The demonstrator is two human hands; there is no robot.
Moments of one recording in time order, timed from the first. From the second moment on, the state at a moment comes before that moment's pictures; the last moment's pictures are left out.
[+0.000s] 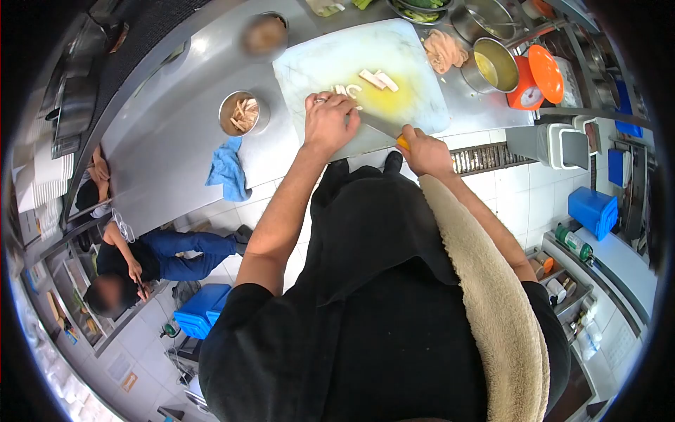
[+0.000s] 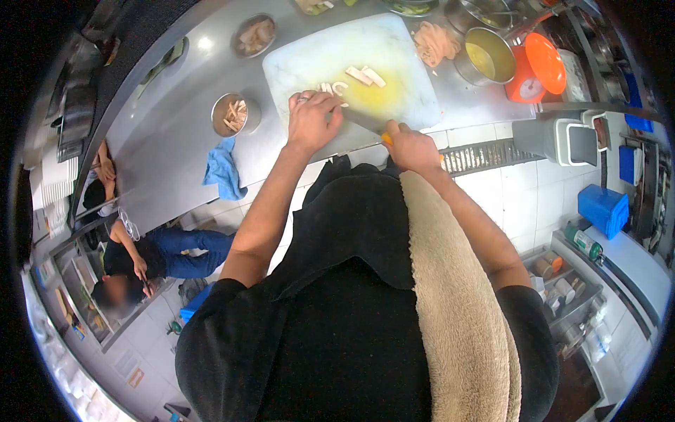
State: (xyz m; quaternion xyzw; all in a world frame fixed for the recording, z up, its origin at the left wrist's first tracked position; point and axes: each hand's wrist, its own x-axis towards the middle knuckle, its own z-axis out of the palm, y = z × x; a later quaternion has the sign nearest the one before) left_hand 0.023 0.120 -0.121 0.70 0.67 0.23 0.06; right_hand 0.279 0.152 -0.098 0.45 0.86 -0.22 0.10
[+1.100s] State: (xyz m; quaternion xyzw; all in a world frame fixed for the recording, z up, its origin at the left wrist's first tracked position) left_hand 0.072 0.218 -0.163 0.64 0.72 0.24 0.08; right_hand 0.335 0.182 -0.082 0.54 0.80 -0.23 0.13
